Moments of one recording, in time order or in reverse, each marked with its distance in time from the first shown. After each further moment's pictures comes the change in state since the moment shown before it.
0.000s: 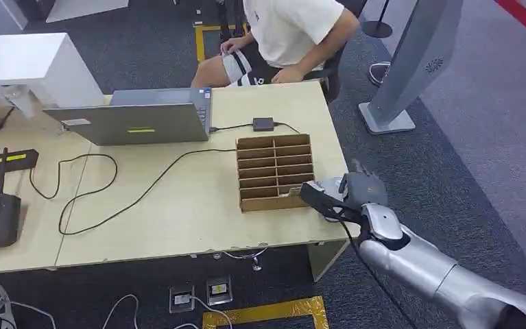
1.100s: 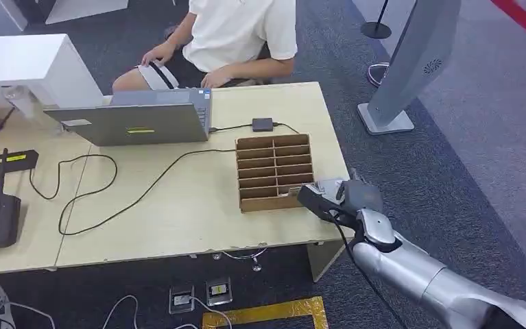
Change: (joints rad) left arm -0.004 0.000 -0.025 0.000 0.019 0.000 0.003; right arm 0.019 0.053 0.003 0.093 -0.053 -0.034 -0.010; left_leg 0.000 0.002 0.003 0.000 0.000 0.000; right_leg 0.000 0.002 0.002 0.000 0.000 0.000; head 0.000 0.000
